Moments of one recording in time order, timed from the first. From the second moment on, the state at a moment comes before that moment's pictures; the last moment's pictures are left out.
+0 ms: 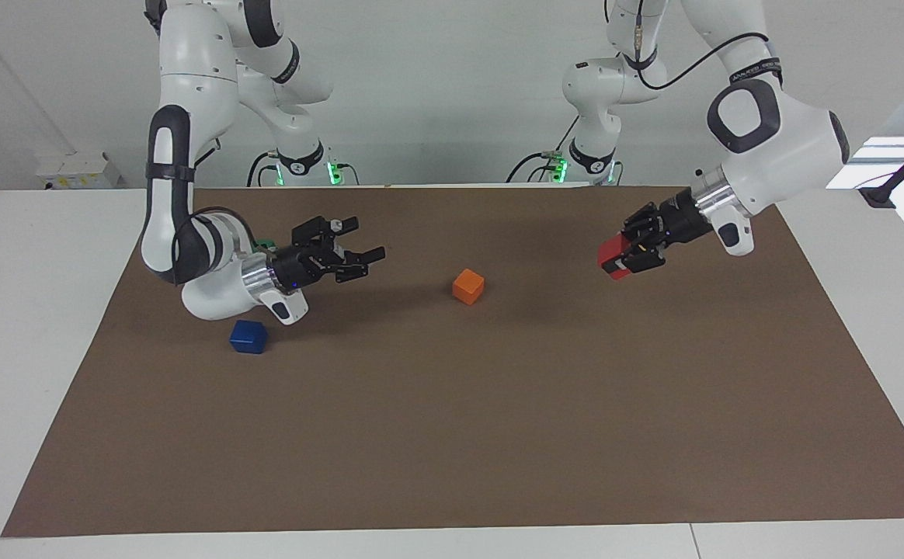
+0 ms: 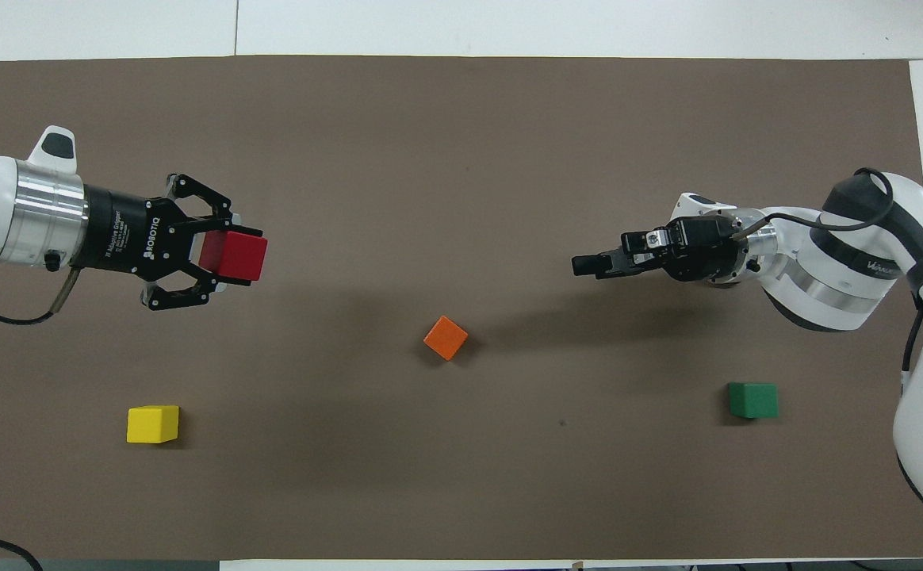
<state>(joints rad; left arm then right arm) 0.01 0.01 -0.13 -1.87 -0.73 1.79 -1.17 0.03 0.41 -0.06 -2.00 1.75 1.18 -0.73</state>
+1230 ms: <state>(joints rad) -0.36 -0.09 -0.27 -2.08 -1.25 2.49 -1.52 0.21 0.41 -0.05 -2.03 1.92 1.26 -0.82</state>
